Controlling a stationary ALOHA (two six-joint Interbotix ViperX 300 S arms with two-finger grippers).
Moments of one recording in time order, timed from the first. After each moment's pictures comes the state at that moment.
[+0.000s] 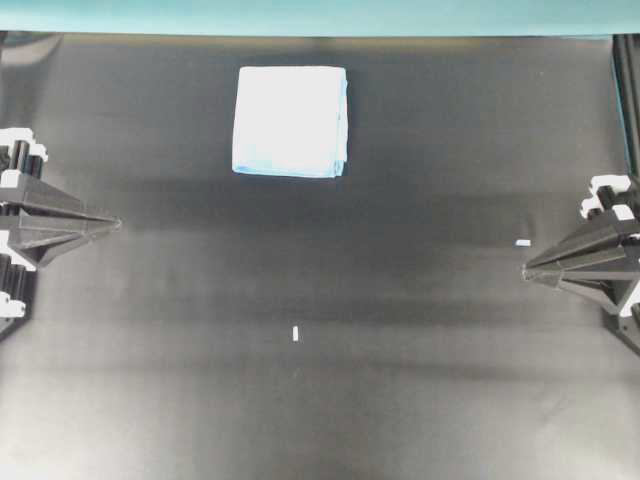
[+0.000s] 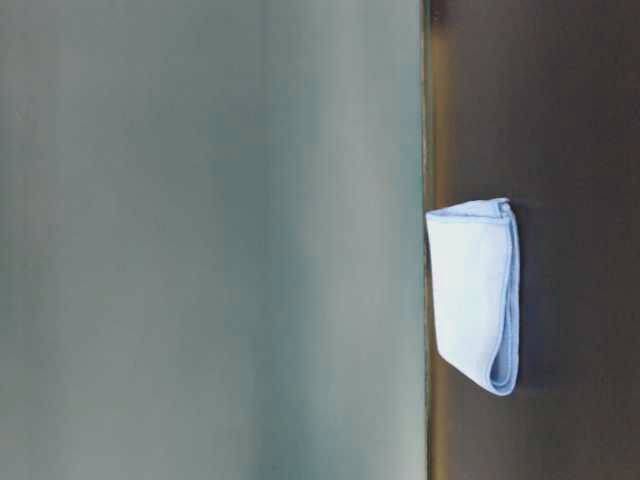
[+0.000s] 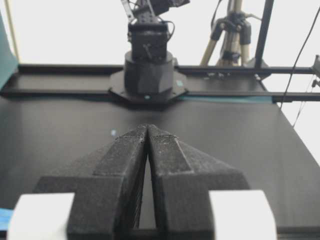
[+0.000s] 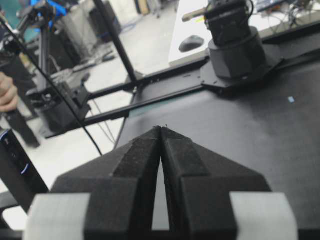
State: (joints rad) left arm 0.00 -0.96 1.17 0.00 -0.29 0.00; right arm 0.18 -0.97 1.18 0.00 -0.29 0.40
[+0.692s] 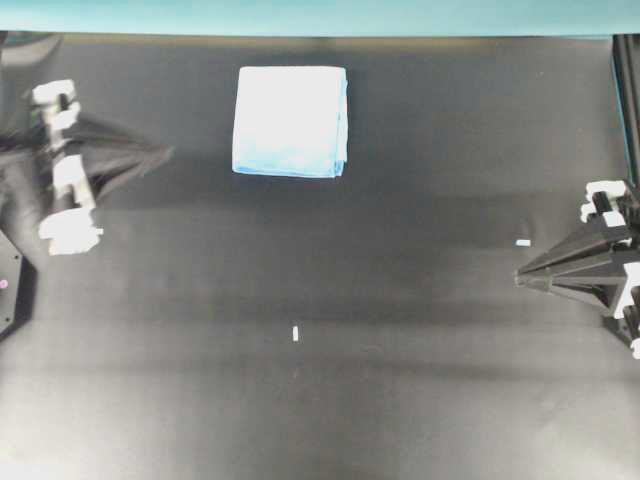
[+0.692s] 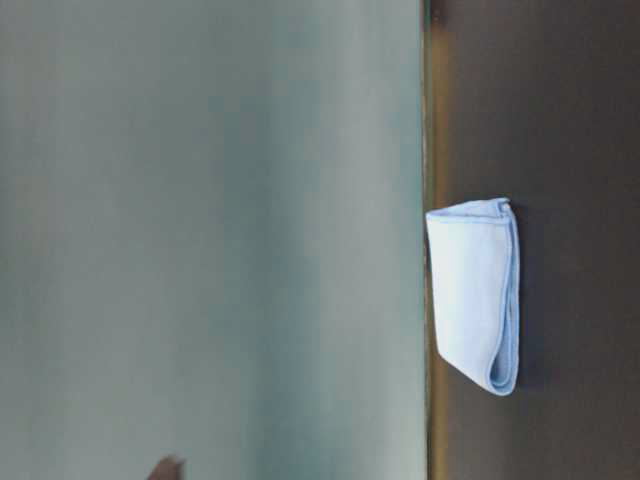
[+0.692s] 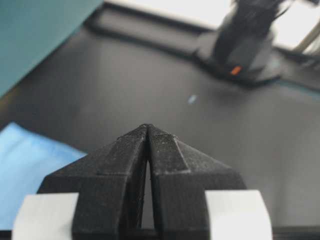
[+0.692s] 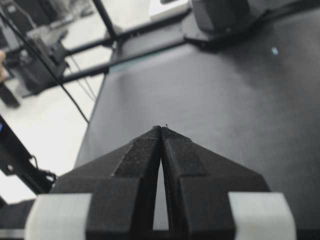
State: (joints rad) left arm 0.27 -0.65 1.06 0.04 -0.29 -0.20; right arm 0.18 -0.97 1.18 0.00 -0.13 0.40
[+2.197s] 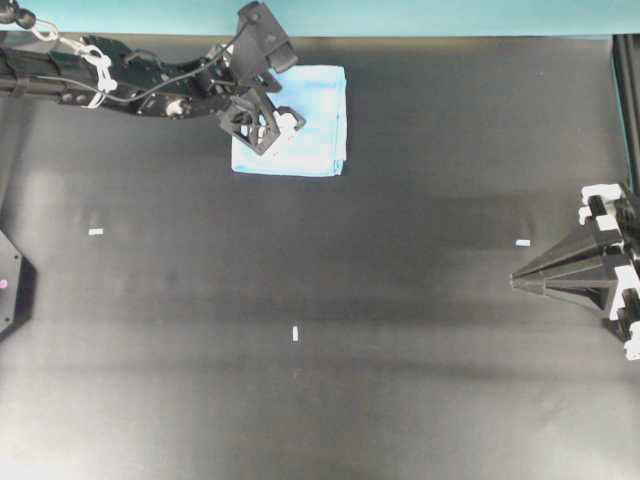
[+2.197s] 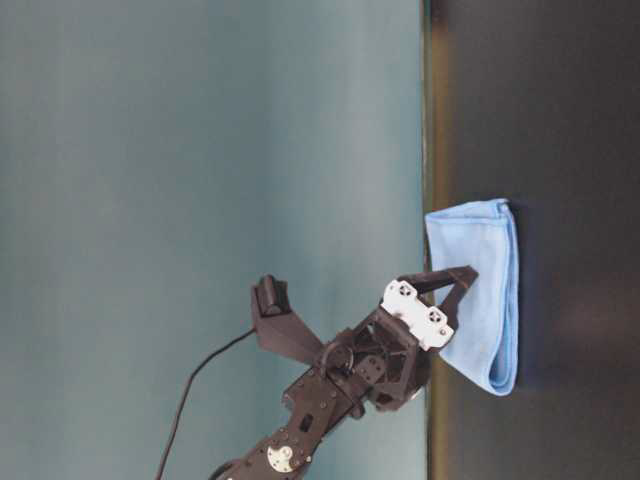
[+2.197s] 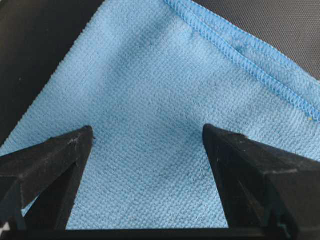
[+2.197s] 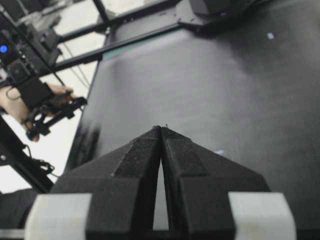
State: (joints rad) left arm 0.55 0.33 0.48 0.04 -0.05 -0.06; right arm 0.18 -0.96 1.18 0.00 -0.11 0.40
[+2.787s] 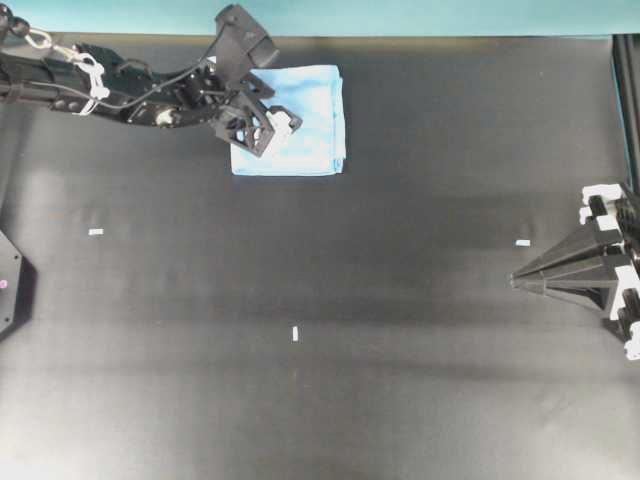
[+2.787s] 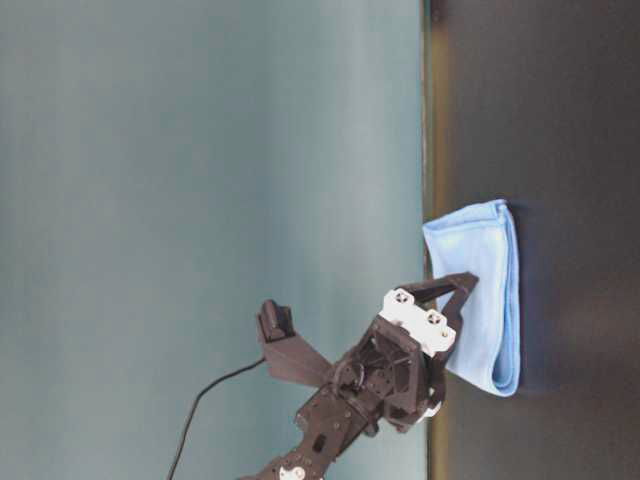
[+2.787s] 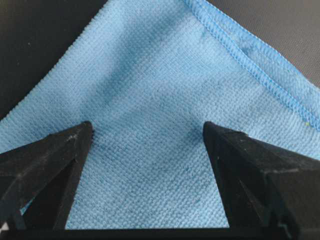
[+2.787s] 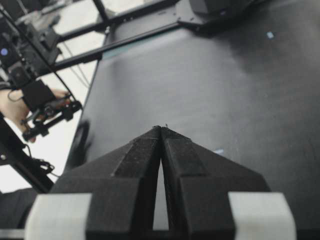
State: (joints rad) left arm 0.55 0.32 0.54 0.04 -0.08 -0.23; right arm 0.18 -0.96 1.18 0.00 -0.11 0.40
